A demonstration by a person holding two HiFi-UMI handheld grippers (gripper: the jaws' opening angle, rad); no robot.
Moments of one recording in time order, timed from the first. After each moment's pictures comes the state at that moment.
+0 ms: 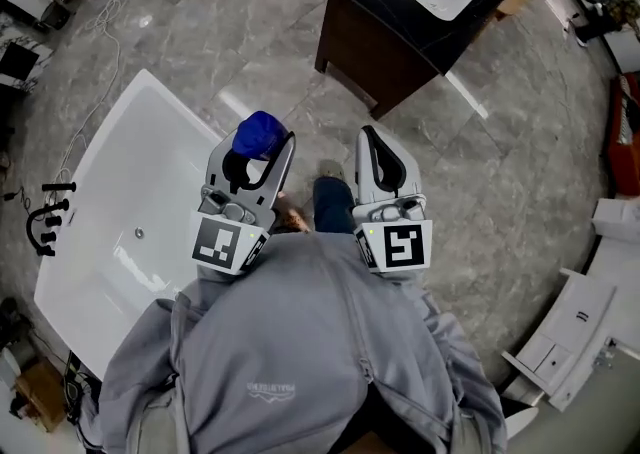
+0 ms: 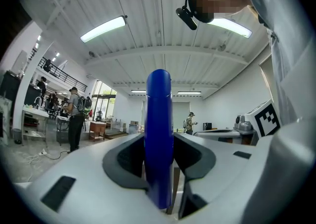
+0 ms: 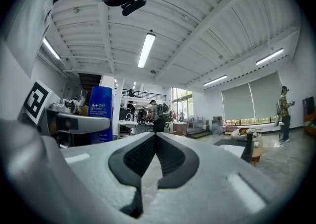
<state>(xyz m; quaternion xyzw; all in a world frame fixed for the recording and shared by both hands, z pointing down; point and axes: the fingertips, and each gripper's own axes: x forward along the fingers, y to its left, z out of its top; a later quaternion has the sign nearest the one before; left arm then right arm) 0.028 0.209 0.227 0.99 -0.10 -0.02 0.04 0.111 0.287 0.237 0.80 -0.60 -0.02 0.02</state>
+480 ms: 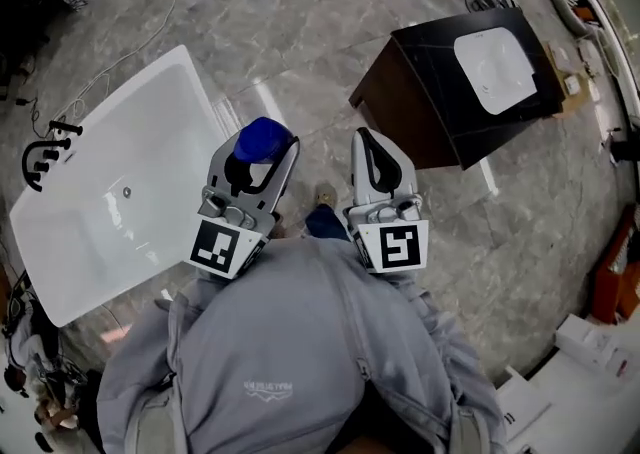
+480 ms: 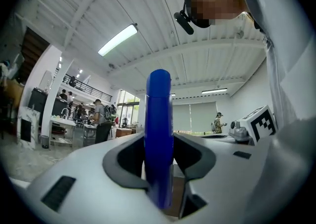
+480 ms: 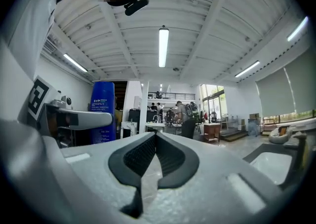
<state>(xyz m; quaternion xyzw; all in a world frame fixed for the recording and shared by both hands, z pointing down) 0.082 0.119 0.222 0.96 -0.26 -0.04 0.03 0.178 0.152 0.240 0.67 -0.75 -0.03 0.01</state>
